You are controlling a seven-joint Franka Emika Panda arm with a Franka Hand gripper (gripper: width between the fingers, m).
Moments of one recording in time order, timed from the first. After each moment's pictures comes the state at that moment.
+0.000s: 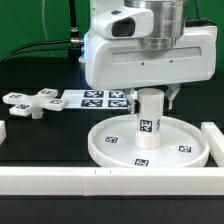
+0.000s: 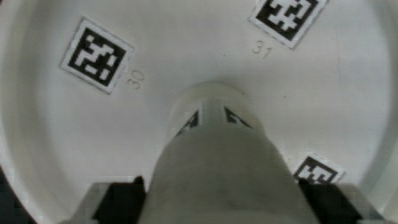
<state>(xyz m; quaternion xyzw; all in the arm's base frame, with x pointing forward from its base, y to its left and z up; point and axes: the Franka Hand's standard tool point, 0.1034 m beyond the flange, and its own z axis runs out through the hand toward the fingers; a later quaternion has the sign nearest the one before) 0.552 0.040 0.065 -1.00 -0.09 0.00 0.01</state>
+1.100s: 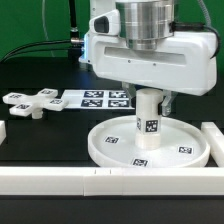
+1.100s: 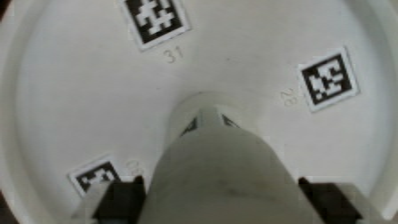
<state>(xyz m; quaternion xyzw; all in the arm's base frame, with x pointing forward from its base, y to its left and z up) 0.553 0.038 0.065 -0.91 0.41 0.02 0.05</state>
